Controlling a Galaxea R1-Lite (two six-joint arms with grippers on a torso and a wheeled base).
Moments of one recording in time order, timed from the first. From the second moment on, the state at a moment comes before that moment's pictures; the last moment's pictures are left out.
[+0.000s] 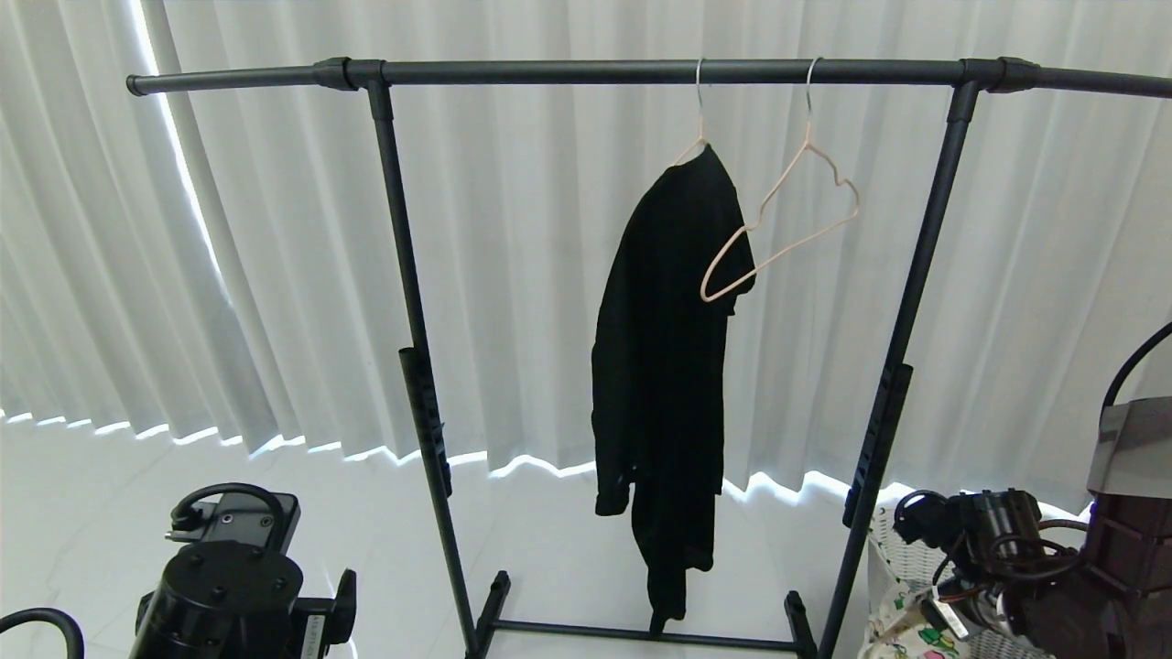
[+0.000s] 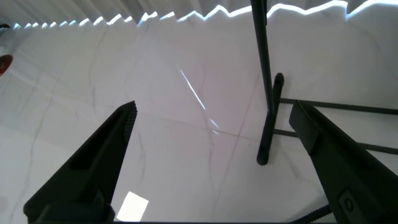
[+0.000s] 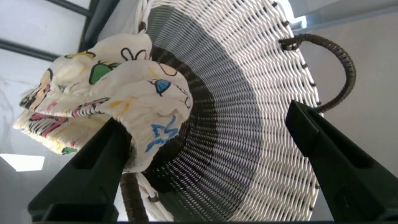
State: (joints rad) left arm -0.56 1.46 -0.17 -0.52 0.79 -0.15; right arm 0.16 2.20 -0.35 -0.98 -0.42 -0.37
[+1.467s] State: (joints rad) left arm -0.58 1.45 -0.18 -0.56 0.78 -0.15; right arm 0.27 1.70 -0.55 -0.33 -0.33 -0.35
